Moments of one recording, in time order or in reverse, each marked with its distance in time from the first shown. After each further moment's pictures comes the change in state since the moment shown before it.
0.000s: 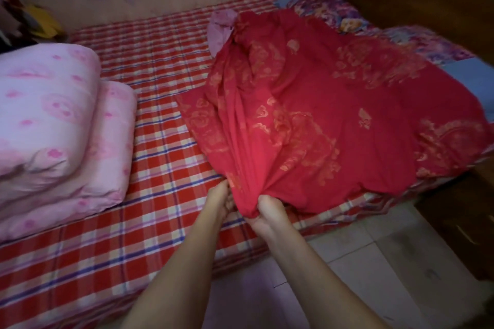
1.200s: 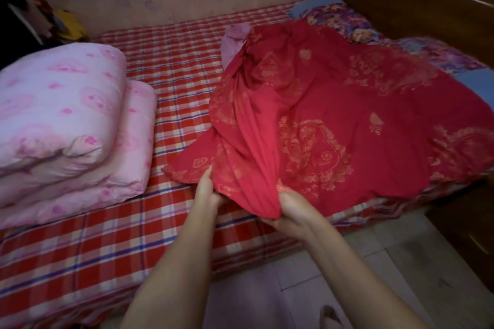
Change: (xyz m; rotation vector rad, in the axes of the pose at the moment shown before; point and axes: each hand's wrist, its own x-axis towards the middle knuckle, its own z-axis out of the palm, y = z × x) left_hand -0.018 0.041 -0.060 -0.462 -0.041 -0.106; right_hand -0.063 0.005 0.008 -0.607 -0.294 0.009
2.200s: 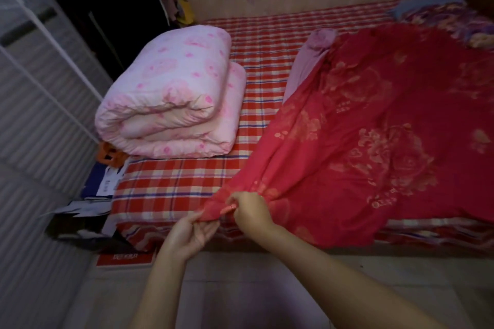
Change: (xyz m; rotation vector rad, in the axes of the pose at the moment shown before) left_hand -0.171 0.027 -0.256 -0.050 0.088 0.137; right_hand -0.009 0.148 0.159 -1.447 -0.145 -0.488
